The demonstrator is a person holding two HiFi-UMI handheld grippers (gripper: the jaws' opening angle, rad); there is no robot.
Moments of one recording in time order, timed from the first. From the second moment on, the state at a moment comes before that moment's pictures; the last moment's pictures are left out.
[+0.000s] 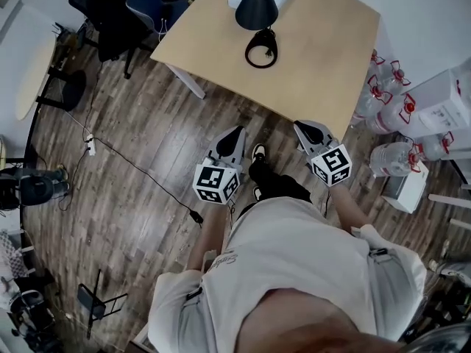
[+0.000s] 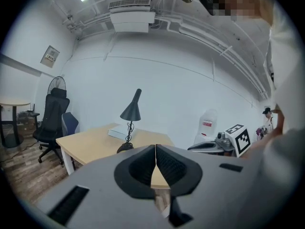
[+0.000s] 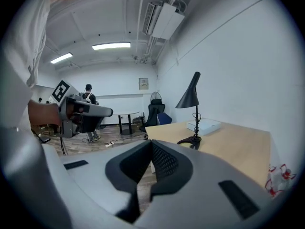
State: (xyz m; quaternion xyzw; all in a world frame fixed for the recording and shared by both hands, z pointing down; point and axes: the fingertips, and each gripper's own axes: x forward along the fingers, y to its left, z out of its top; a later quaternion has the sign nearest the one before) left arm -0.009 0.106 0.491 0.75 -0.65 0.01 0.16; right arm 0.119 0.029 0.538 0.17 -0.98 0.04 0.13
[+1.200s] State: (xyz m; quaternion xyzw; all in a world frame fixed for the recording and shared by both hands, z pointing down) left arm -0.128 -0.134 0.501 0.83 -0.51 0.07 0.19; right arm -0.038 -0.164 0.592 0.25 -0.95 0.10 0.15
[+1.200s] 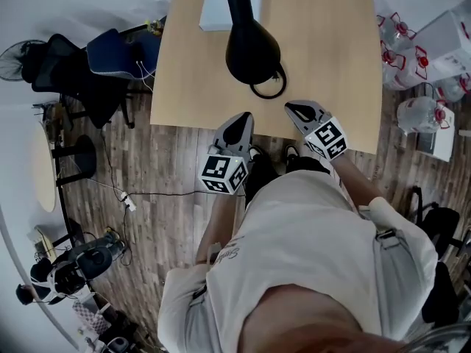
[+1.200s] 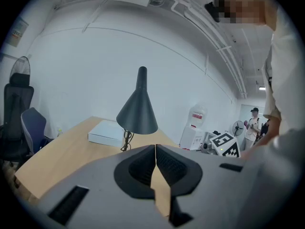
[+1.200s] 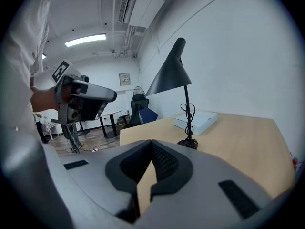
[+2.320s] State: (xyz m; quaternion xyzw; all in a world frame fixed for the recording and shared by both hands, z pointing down) left arm -0.104 -0.203 0.542 0.87 -0.42 0.13 0.20; right arm -0.041 -0.236 0.732 0.29 -0.89 0.17 0.30
